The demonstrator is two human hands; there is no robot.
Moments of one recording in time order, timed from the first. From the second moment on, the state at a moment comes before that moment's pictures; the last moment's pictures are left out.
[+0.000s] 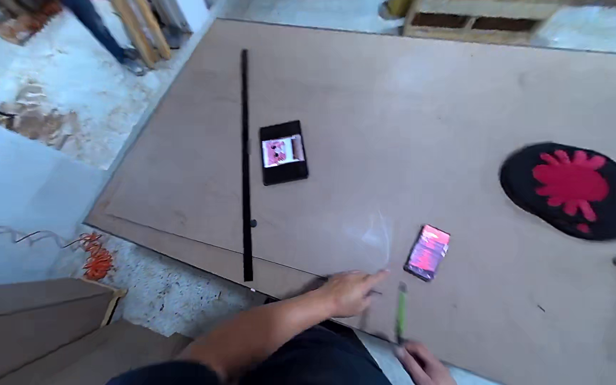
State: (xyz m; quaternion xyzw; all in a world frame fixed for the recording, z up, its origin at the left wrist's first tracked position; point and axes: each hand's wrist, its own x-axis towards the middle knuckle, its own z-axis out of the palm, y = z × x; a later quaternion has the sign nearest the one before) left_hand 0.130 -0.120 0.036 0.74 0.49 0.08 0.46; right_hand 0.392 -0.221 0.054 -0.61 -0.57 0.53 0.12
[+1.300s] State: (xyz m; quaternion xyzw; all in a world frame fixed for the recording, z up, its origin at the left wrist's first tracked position) left_hand -0.240 -0.371 0.048 0.49 0.71 0.31 0.41; right_hand 0.044 -0.209 0.048 -0.45 -0.46 0.76 -0.04
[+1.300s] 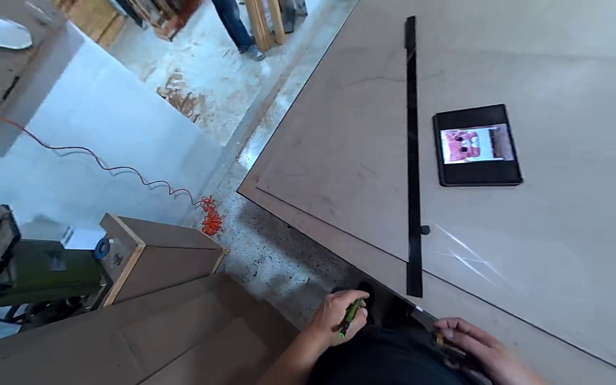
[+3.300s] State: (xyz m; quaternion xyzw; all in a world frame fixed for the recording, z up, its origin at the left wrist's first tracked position) left_hand -0.863 -0.081 0.063 0.84 0.15 -0.20 0.48; right_hand -0.747 -0.279 0.042 -0.71 -0.27 0.52 0.38
